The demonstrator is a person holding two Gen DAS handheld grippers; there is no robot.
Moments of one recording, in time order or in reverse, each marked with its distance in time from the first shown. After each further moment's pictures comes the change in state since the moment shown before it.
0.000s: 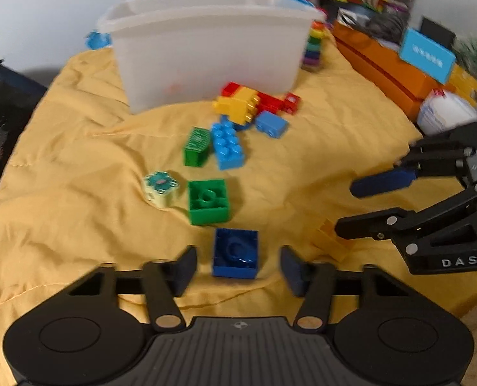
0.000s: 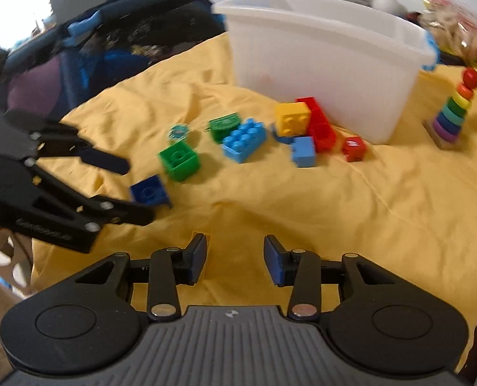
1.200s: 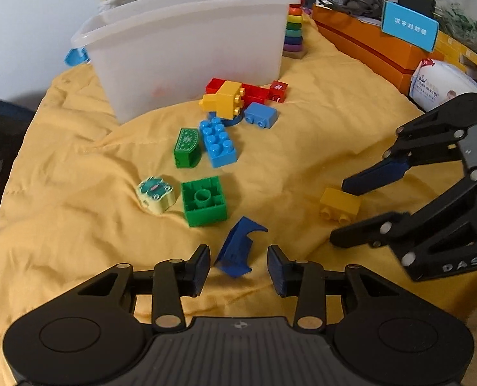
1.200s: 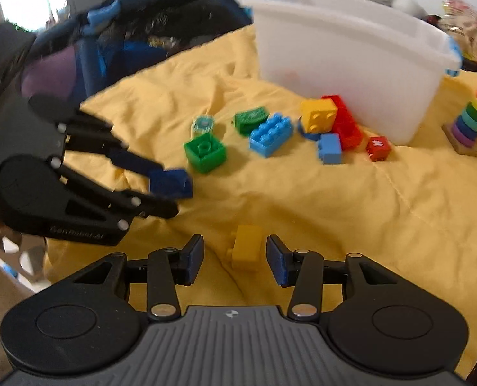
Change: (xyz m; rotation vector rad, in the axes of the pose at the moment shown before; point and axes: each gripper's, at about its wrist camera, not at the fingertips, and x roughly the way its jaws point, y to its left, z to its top) left arm 0.006 -0.005 -0.003 0.120 -0.005 0.020; right arm 0.007 0.014 -0.003 -0.035 0.029 0.033
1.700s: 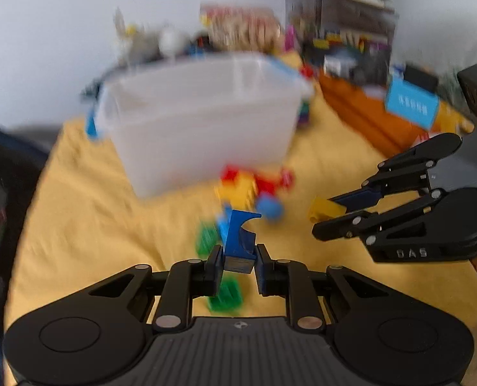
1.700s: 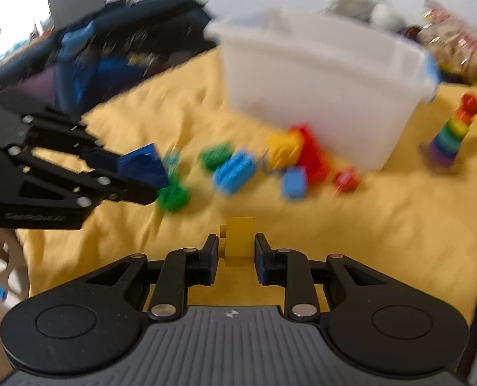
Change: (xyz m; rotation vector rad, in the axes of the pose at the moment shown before) left arm -0.049 0.024 0.066 -0.030 -0.181 -0.001; right arm -0.016 -0.031 0.035 0.053 -0.069 -0.060
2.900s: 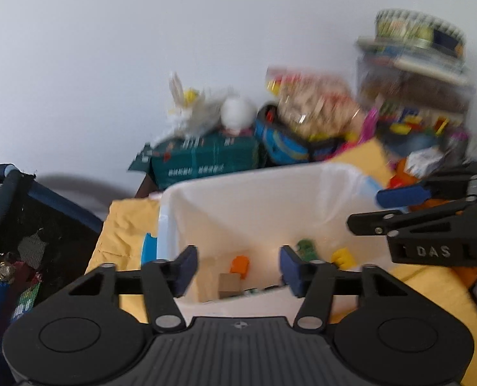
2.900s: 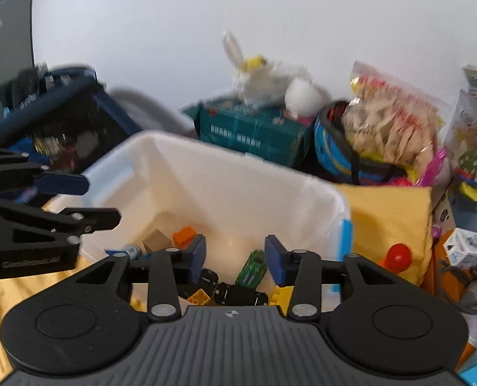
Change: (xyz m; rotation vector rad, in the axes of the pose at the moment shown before) left arm 0.034 0.055 0.109 -0.117 -0.178 0.153; right arm 0.018 -0.078 0.143 0.090 -0.197 -0.256
